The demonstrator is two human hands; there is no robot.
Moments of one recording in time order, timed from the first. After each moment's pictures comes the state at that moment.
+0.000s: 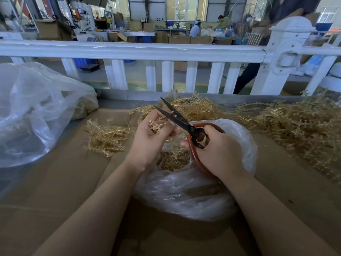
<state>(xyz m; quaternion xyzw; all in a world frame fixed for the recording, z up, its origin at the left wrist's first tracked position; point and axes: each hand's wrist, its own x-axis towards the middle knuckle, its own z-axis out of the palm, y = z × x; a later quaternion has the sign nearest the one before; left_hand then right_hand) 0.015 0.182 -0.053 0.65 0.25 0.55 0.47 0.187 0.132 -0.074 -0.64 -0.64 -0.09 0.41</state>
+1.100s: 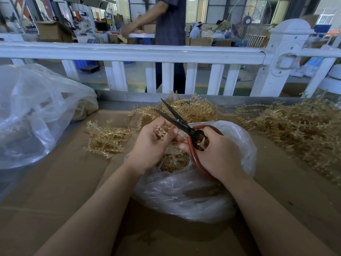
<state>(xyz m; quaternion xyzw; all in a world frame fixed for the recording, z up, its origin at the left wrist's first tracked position) 0.008 0.190 -0.061 0.74 0.26 0.48 0.39 0.186 0.130 -0.075 -0.65 -0.64 -0.05 0.40</state>
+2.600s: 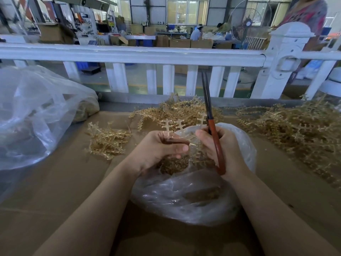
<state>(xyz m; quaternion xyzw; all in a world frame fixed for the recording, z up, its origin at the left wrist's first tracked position) 0.004 0.190 -0.054 0.67 0.29 0.32 0.61 0.193 0.134 -0.061 -0.53 -0.48 0.36 0.61</state>
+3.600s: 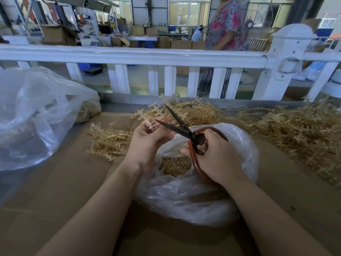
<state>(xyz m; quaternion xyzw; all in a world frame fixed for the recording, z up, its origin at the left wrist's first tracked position) 0.008 0.191 -0.053 0.46 0.25 0.55 0.65 0.187 0.133 -0.076 -0.66 -0.66 -0.05 0.36</state>
